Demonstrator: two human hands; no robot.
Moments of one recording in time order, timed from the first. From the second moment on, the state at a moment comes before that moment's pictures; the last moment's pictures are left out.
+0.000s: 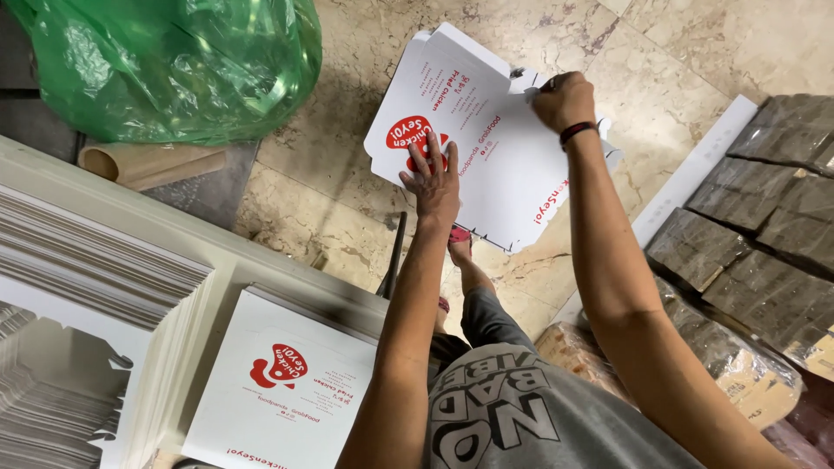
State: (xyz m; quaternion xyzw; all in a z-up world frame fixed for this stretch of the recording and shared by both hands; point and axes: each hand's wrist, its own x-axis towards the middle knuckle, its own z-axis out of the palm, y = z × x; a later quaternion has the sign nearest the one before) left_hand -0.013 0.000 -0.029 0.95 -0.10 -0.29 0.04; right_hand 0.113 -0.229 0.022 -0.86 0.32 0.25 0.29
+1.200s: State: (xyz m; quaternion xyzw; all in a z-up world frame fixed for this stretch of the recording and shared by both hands) left_hand -0.008 -0.002 -0.023 0.93 -0.08 -0.36 0.09; right_hand 0.101 -0.217 0.128 -0.64 0.17 0.54 0.53
